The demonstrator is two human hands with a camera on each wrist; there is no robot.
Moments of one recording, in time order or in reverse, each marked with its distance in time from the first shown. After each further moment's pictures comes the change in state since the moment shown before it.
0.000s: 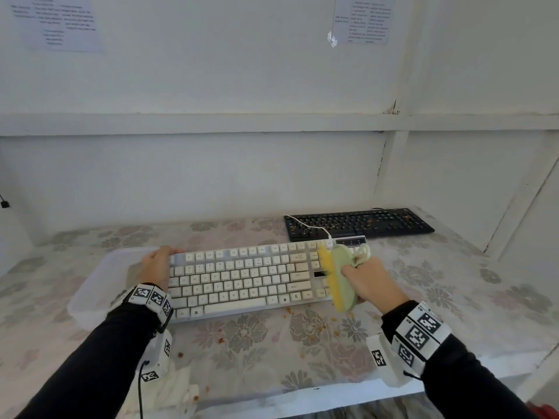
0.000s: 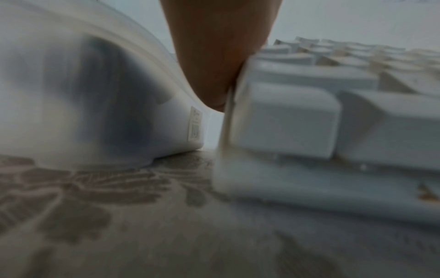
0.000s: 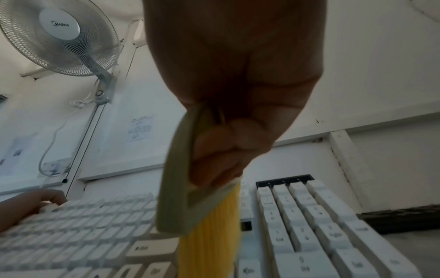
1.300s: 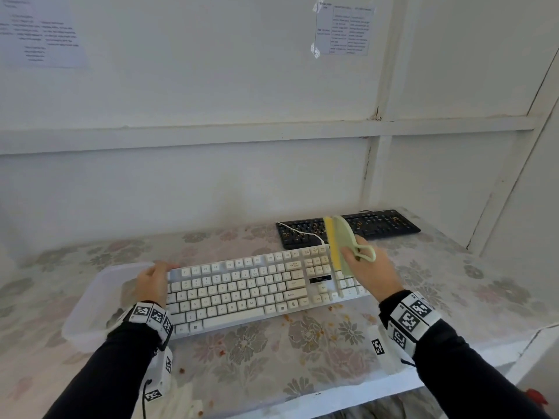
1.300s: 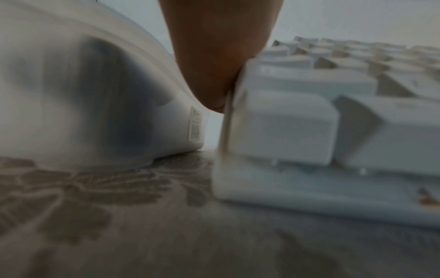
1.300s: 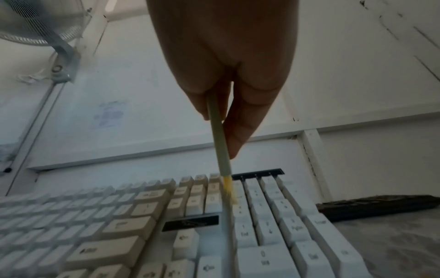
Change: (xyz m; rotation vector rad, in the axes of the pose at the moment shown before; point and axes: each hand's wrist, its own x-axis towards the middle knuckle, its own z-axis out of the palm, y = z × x) left_hand -0.034 0.020 -0.001 -0.064 0.039 -0.005; right_hand 0.008 -0.008 -0.017 -0.077 0.267 -0.328
